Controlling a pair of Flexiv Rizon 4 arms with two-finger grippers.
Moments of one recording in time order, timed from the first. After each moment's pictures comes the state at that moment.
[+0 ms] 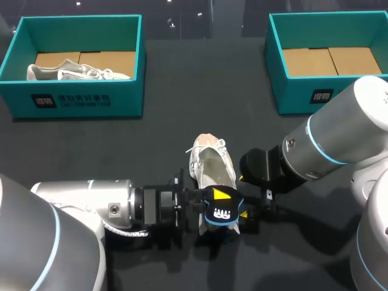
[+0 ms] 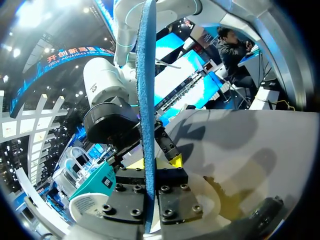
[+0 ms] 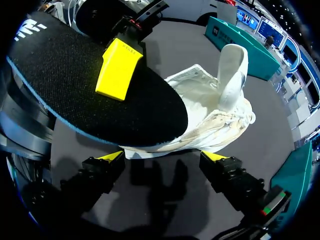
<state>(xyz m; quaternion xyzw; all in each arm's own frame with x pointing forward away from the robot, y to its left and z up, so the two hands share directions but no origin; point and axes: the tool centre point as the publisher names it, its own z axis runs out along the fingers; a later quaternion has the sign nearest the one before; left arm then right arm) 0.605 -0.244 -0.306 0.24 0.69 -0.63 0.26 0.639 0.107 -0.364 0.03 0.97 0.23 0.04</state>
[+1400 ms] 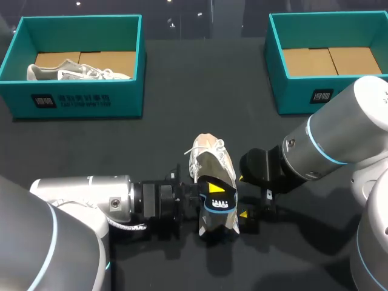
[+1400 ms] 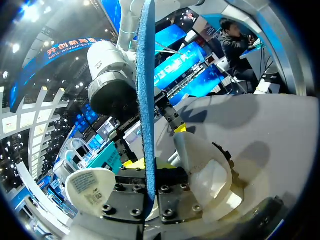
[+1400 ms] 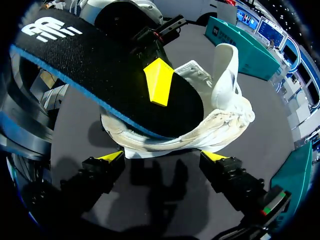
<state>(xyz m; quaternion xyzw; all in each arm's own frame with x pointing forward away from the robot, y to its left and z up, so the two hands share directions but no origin) 0.637 -0.234 -0.334 0.22 0.71 -0.61 0.26 0.639 0.107 -0.364 0.03 0.97 0.23 0.04</state>
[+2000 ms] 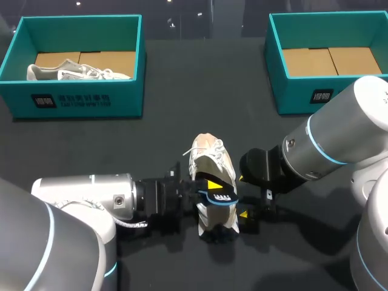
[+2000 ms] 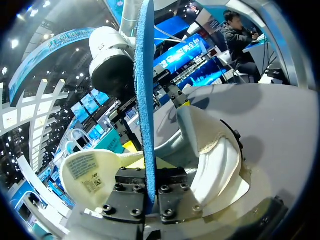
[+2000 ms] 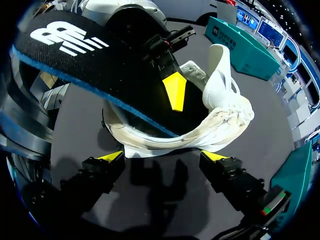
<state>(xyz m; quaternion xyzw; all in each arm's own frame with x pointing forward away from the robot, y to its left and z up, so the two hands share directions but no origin) 0.657 -0.230 -0.354 0.20 0.74 -0.58 0.27 0.639 0.107 -0.364 0.03 0.97 0.23 0.04</state>
